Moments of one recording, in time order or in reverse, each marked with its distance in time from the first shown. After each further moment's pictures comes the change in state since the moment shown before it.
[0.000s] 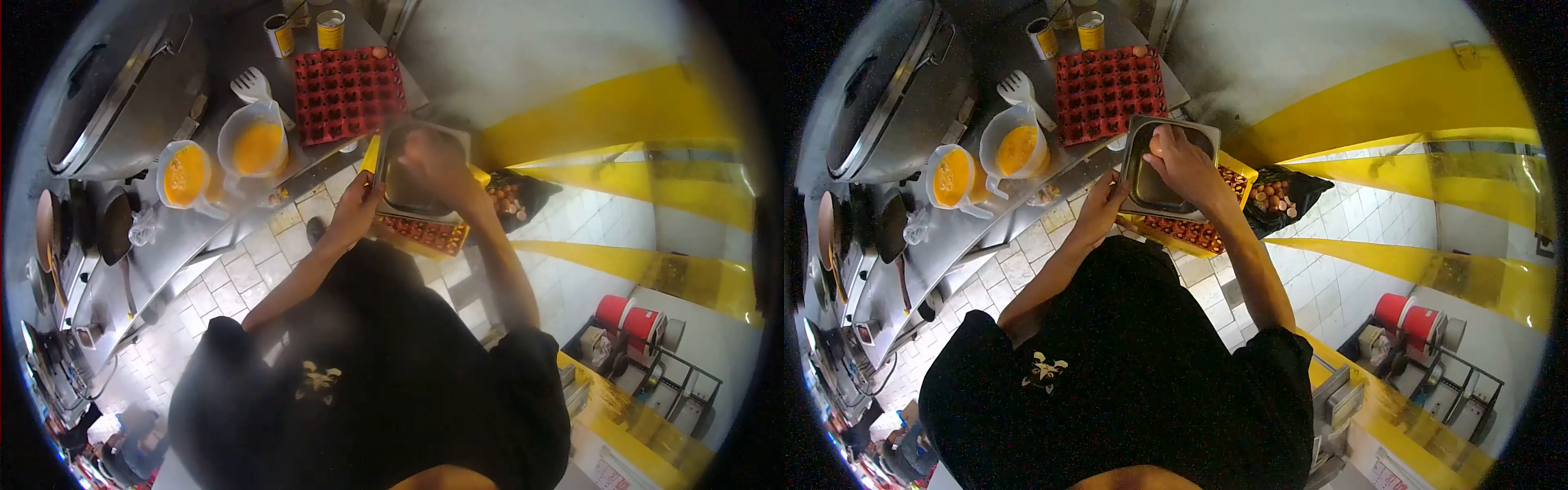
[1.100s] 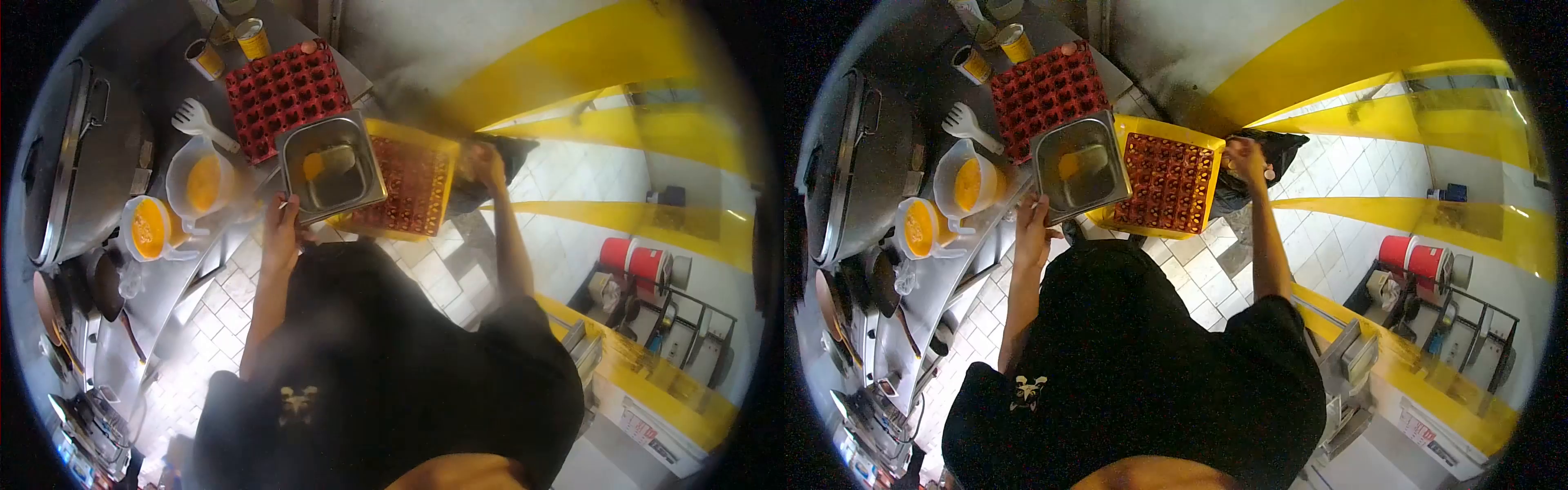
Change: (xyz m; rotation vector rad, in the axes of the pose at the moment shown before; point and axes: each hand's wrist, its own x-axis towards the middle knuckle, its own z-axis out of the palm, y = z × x) left_hand -0.007 0.004 -0.031 -0.205 0.244 -0.189; right_hand -0.185 0.259 0.069 0.387 0.457 0.633
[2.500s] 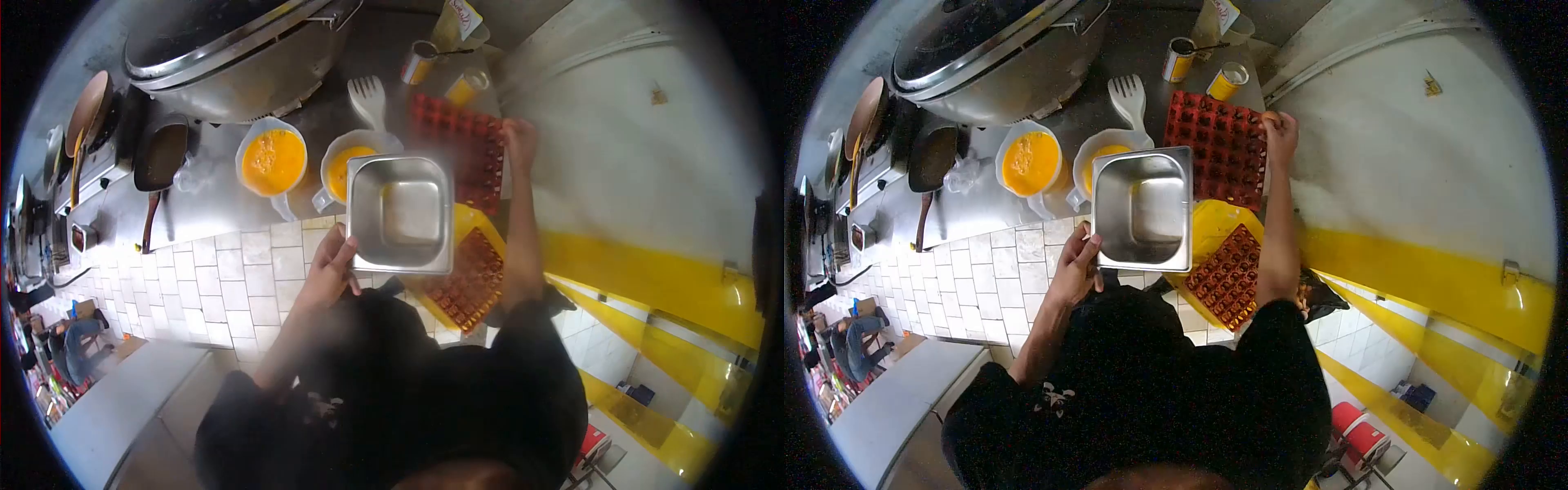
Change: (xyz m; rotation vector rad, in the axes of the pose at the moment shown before) left_hand -0.053 0.060 -0.100 -0.443 0.097 0.088; right_hand 0.242 -0.297 0.270 0.432 -0.196 -0.182
